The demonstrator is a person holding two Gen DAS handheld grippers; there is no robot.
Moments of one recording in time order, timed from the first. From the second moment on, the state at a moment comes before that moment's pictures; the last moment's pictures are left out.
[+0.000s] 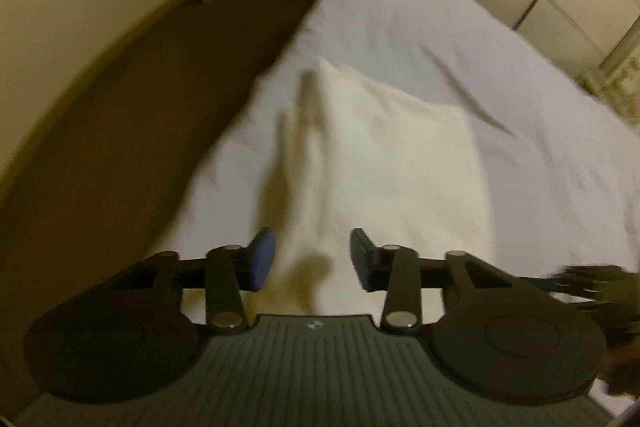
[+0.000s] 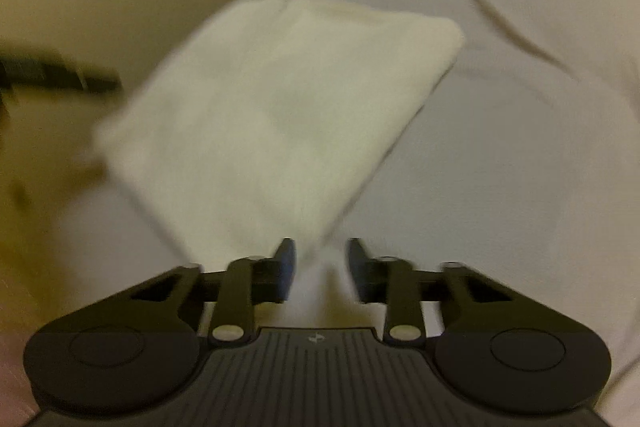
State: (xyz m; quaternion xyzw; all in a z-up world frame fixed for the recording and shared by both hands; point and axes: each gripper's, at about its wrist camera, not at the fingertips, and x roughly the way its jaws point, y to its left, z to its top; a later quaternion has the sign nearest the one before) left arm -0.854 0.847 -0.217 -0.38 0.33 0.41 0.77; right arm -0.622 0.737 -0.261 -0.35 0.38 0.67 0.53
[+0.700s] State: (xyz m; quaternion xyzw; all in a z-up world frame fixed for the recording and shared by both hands) left arm -0.841 0.836 -0.221 -0.28 0.38 0.41 0.78; right arm -0.643 0.745 -0.249 -0.36 0.38 0.68 0.51
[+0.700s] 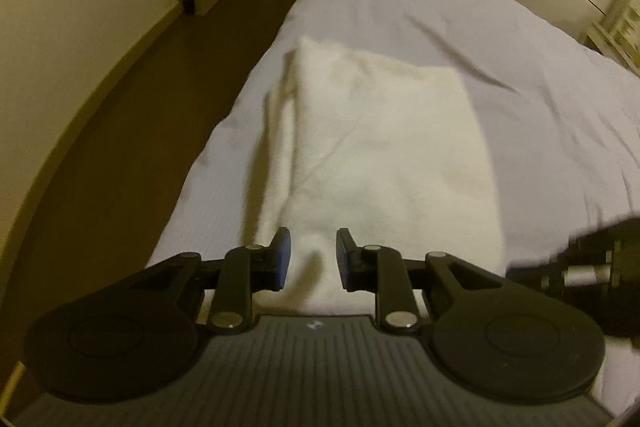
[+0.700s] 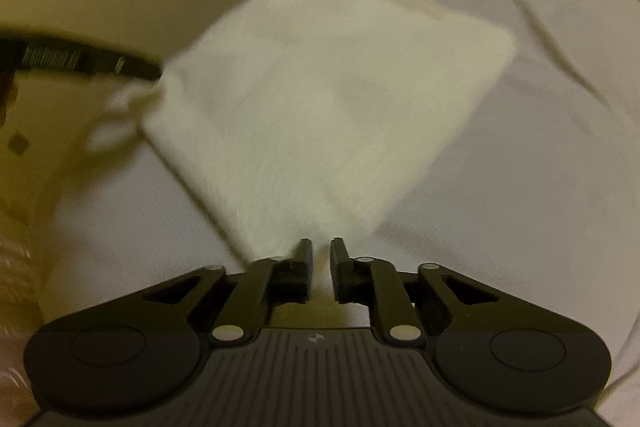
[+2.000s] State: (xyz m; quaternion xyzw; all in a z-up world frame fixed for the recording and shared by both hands) left arm -0.834 0.806 -0.213 -0.32 0.41 0.53 0.67; right arm -0.631 0.738 -0.232 -0.31 0.40 0.69 0.53
